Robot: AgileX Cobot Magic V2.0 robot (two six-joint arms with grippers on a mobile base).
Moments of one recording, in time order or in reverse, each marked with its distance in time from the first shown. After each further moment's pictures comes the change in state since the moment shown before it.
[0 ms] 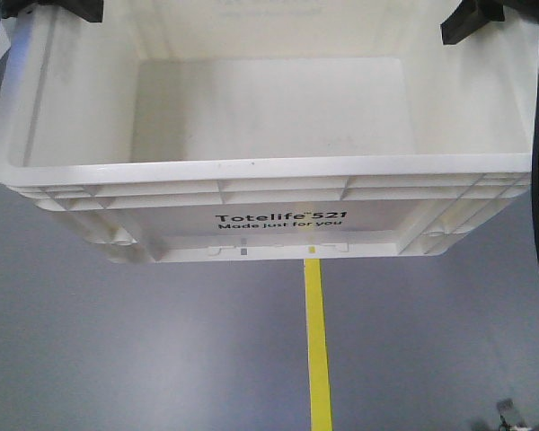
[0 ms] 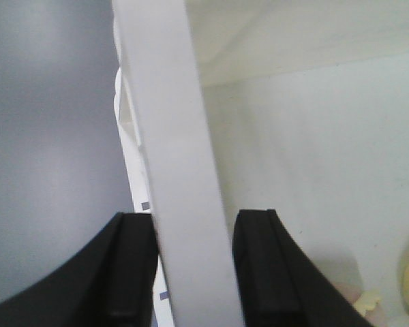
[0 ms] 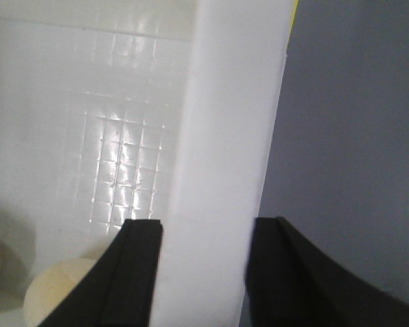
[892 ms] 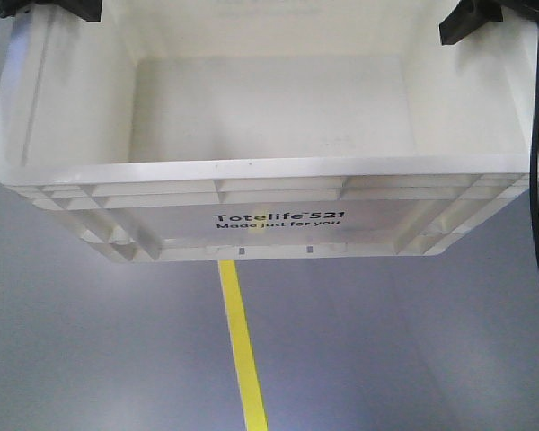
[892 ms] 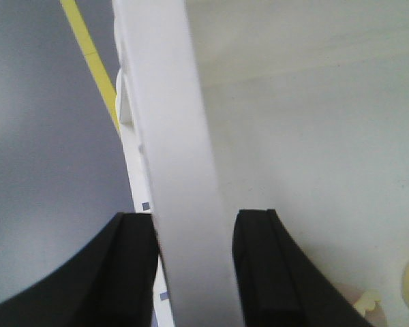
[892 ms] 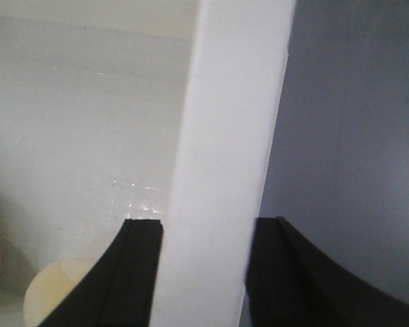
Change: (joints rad) left arm 0.000 -0.001 0.000 0.005 -0.001 0.001; right arm 0.000 0.000 0.000 0.004 0.000 0.000
